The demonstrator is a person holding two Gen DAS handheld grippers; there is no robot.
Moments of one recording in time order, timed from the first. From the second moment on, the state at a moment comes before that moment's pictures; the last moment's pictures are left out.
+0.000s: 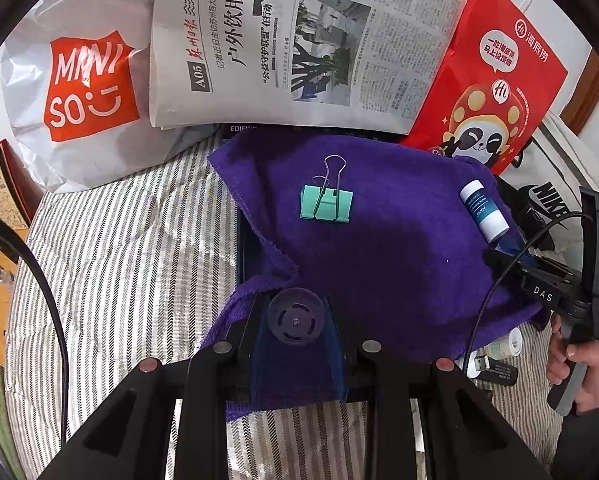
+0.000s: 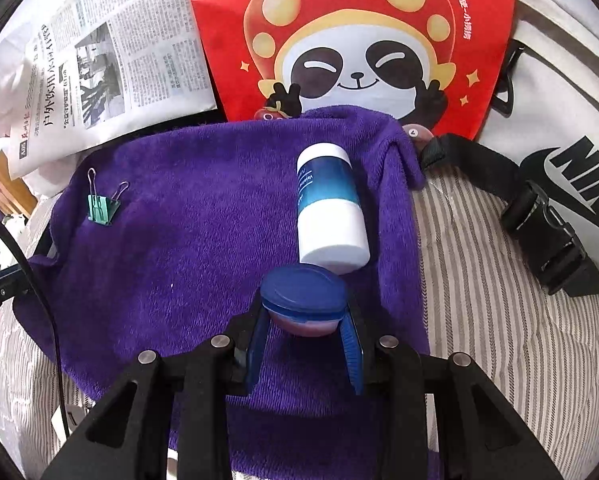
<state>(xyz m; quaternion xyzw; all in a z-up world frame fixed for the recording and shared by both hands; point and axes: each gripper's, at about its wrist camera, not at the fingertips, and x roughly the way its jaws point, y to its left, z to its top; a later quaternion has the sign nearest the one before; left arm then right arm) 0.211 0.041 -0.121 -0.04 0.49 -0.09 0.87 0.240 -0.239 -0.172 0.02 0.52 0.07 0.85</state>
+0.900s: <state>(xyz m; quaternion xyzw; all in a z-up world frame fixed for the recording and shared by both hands) 0.259 0.015 -0.134 -0.05 0.48 -0.11 0.87 0.196 -0.250 -0.142 0.03 0.52 0.09 0.85</state>
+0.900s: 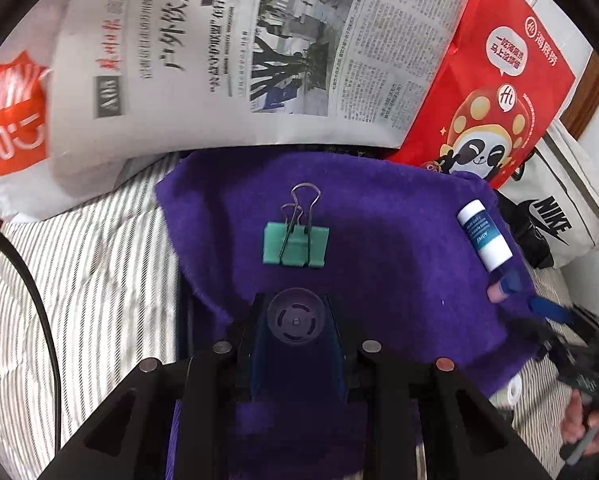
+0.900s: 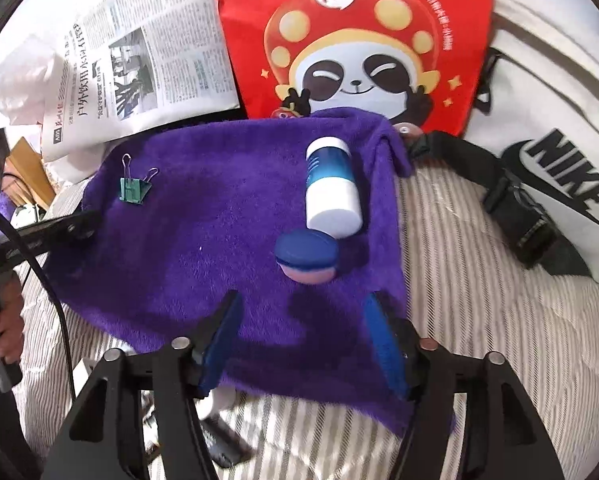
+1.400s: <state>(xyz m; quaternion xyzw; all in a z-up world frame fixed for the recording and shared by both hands) 0.278 -0.015 -0.154 0.03 0.49 -0.08 0.87 0.136 -0.262 -0.119 0.03 0.52 0.10 0.85</state>
